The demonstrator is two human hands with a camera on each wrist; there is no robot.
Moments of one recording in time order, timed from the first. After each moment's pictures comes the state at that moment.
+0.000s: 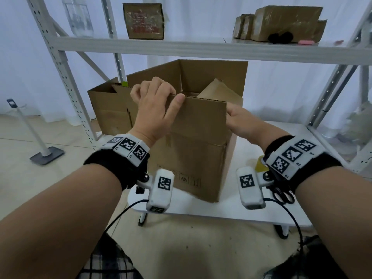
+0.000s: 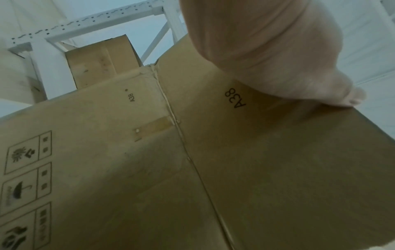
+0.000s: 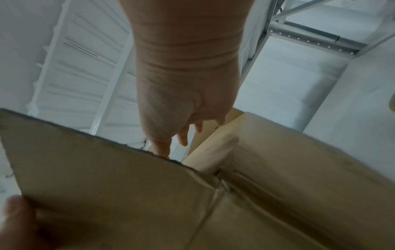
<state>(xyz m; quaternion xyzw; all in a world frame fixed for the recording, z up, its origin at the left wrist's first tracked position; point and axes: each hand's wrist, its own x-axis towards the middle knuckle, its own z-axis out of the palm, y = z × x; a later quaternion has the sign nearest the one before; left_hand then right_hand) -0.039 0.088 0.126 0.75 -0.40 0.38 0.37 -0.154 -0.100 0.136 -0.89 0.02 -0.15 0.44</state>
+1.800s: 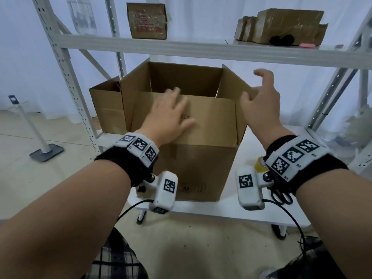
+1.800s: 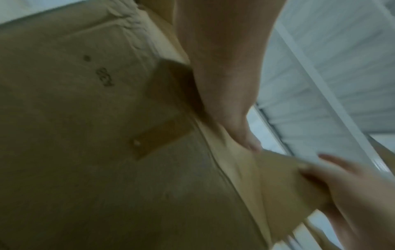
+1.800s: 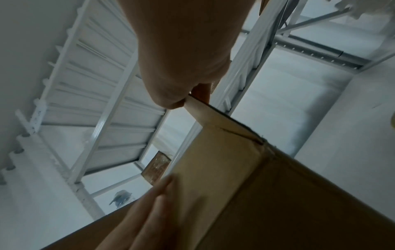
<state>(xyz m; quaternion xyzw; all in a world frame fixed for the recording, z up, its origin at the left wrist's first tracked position) -0.039 0.079 0.118 0.89 -0.42 0.18 0.08 -0.160 -0.112 0.146 -0.82 0.17 -0.46 0.30</state>
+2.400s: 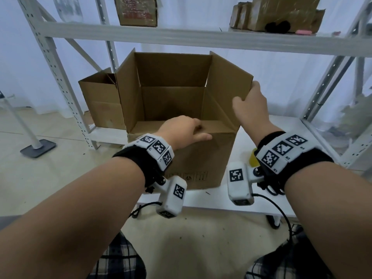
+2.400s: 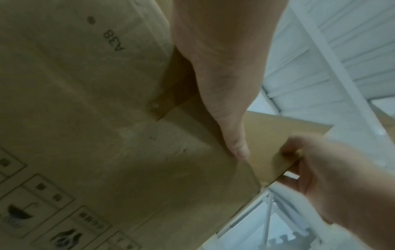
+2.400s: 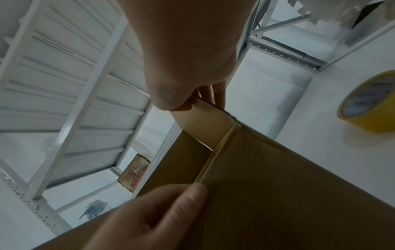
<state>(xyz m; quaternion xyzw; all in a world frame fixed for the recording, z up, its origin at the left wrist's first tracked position) -0.061 0.031 0.091 0.88 -0.47 0.06 0.04 -0.157 -0.118 0.126 -0.83 0.26 -0.35 0.35</state>
